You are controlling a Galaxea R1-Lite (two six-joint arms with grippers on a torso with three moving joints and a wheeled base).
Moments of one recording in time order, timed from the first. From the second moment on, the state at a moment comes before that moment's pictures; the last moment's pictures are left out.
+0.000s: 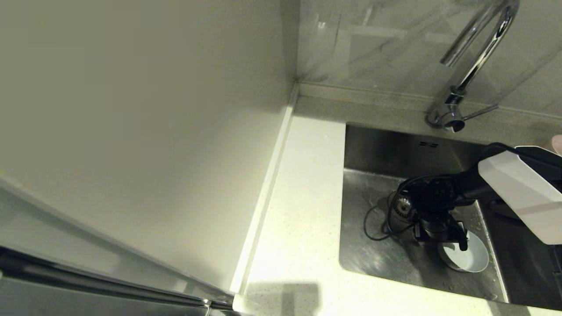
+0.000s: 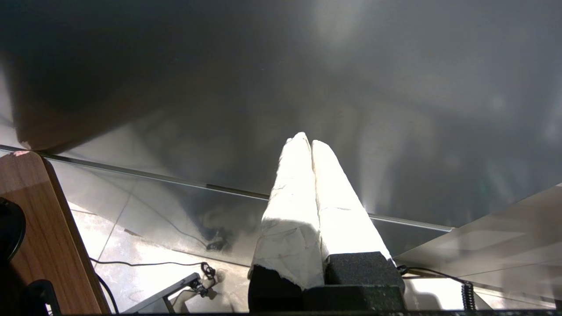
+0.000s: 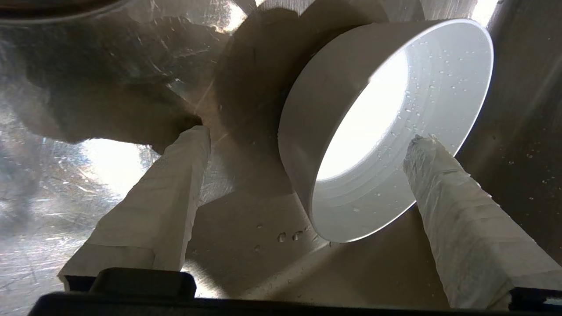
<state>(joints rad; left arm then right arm) 0.00 0.00 0.00 -0.01 0.00 -0.01 0.05 2.42 -1.55 0.47 -0.61 0.40</state>
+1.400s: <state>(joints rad) 0.00 0.00 0.00 -0.01 0.00 -0.01 0.02 2.42 -1.54 0.47 -0.60 0.38</state>
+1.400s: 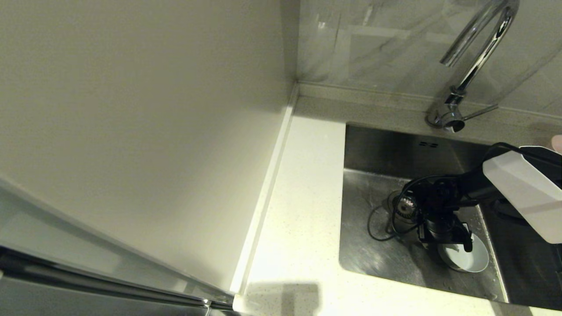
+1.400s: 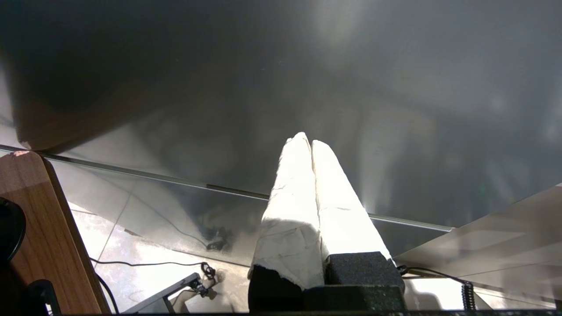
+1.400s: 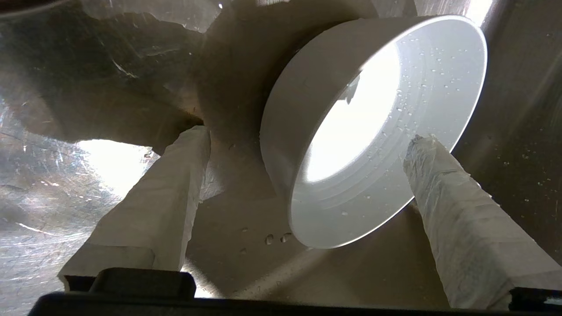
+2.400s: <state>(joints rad) 0.00 0.00 0.00 -0.01 0.00 -0.01 0.01 2.38 -1.57 0.47 -0.45 0.40</state>
